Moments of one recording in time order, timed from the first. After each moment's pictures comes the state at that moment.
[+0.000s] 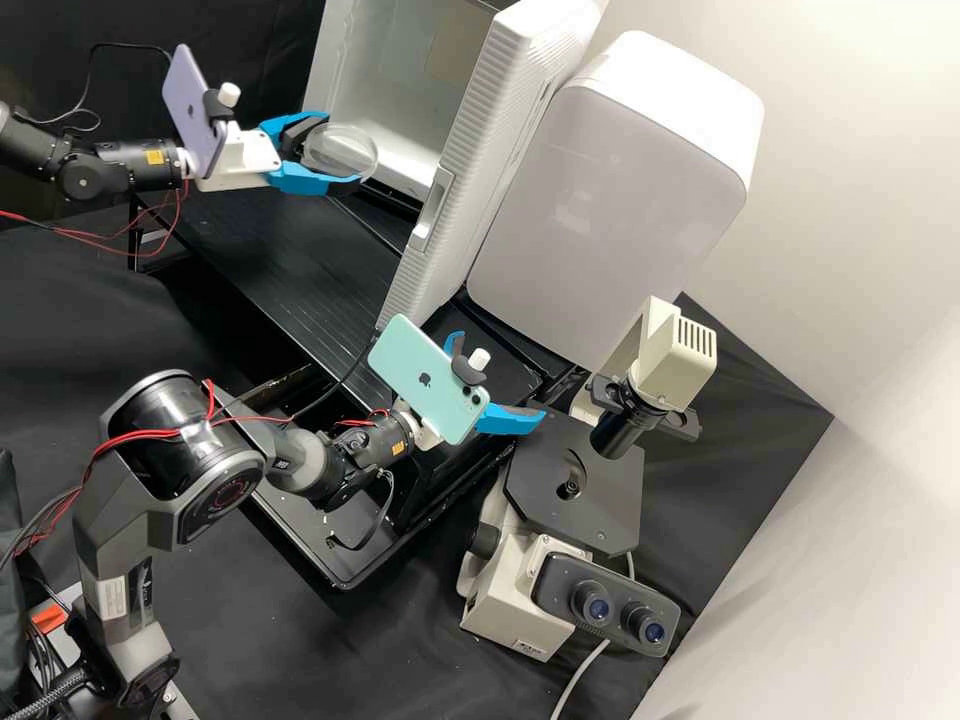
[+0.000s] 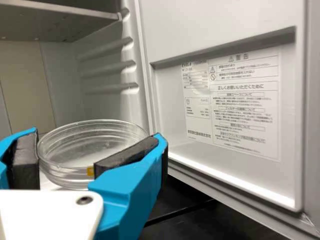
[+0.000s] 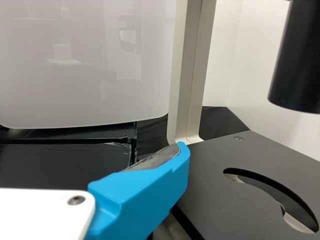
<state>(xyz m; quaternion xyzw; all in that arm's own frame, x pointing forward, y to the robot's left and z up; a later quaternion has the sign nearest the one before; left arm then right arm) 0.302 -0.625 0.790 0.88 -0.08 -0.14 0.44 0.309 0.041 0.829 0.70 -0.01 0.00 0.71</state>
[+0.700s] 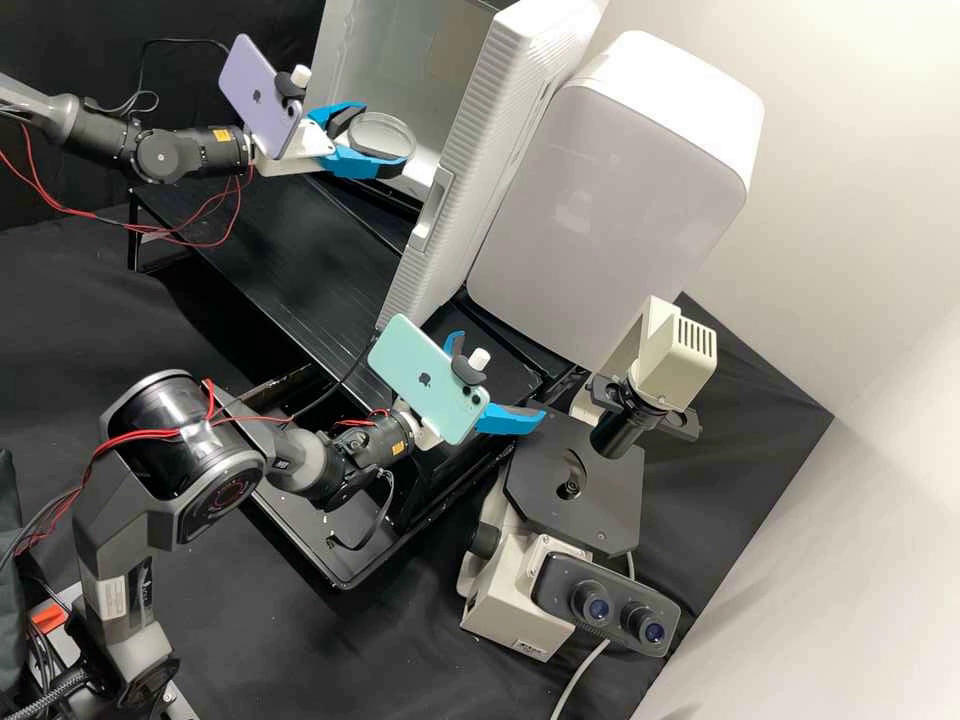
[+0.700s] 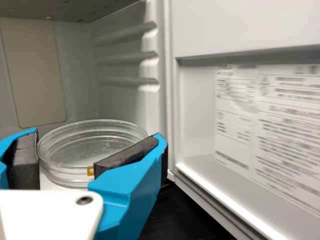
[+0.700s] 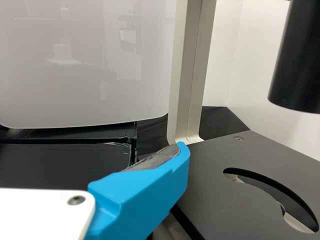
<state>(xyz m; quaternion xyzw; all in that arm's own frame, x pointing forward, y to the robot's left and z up) 0.365 -0.656 0.791 0.88 -0.04 -0.09 0.47 0.309 0.041 0.829 0.70 -0.01 0.00 0.71</state>
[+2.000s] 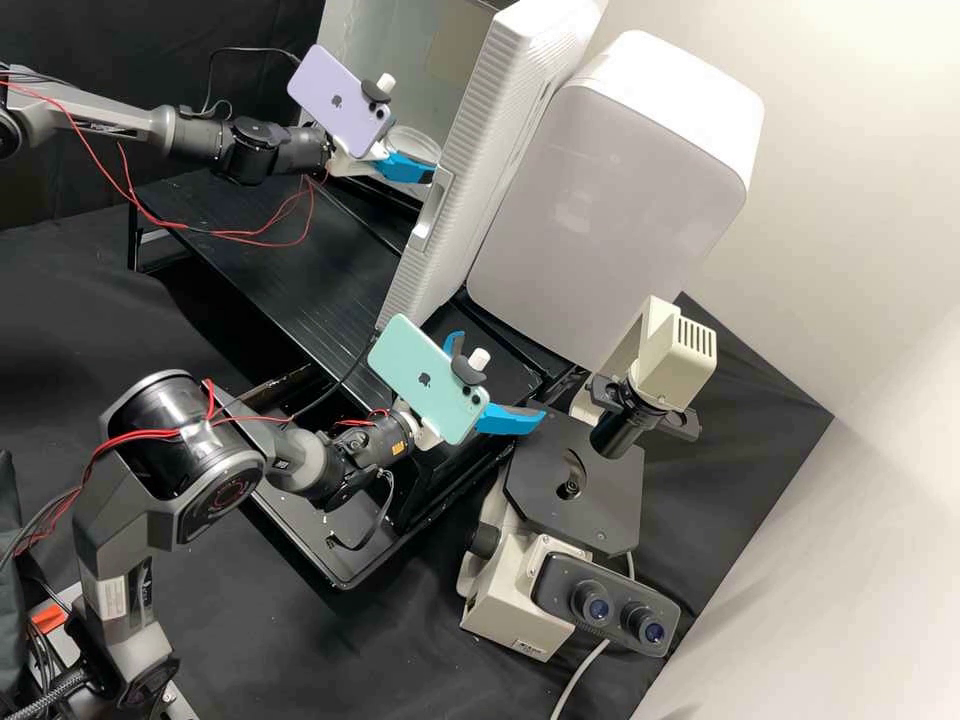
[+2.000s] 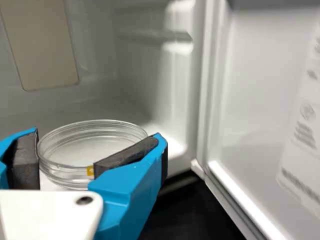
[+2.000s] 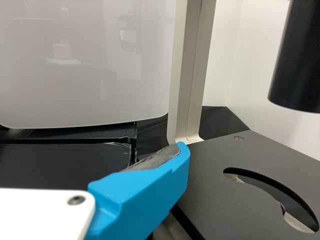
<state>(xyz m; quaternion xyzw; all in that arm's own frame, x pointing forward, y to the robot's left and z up) 0.454 -0.681 0.778 0.87 0.06 -0.04 0.48 0.309 0.041 0.829 0.70 -0.01 0.00 0.71</state>
